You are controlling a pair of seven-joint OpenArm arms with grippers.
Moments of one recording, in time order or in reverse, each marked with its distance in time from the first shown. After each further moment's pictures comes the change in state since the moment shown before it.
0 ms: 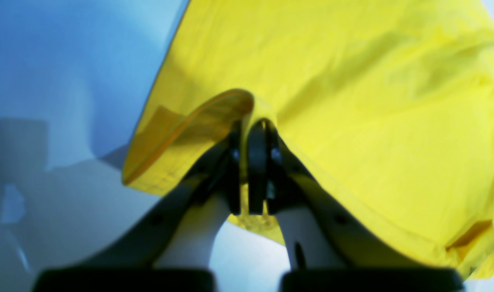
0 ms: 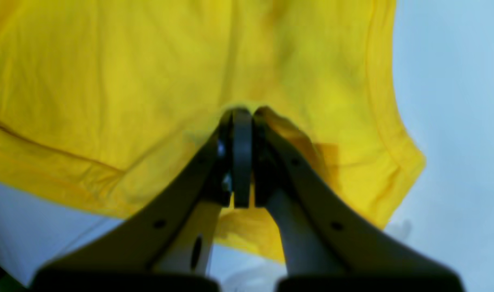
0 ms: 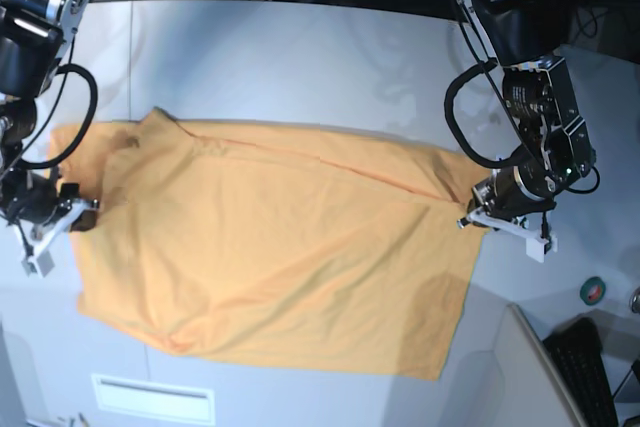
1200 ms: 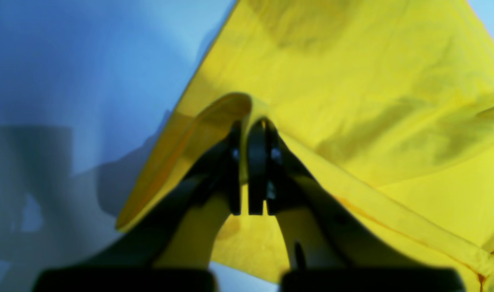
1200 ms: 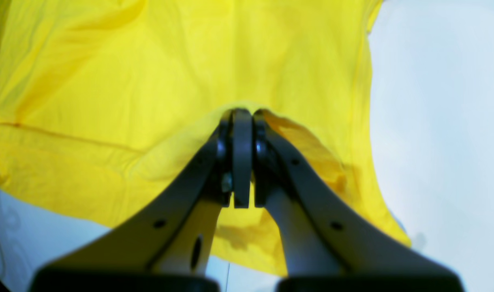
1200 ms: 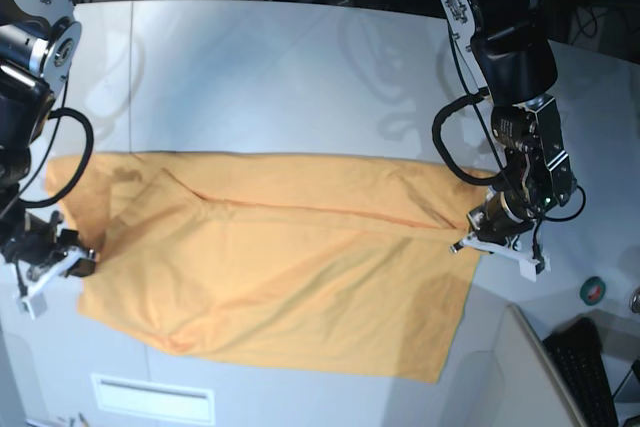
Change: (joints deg) left arm -7.6 0.7 -0.1 -13.7 8.2 0.4 -12.6; right arm 9.3 1.3 -0.2 -10.5 -0.2 -0.1 6.7
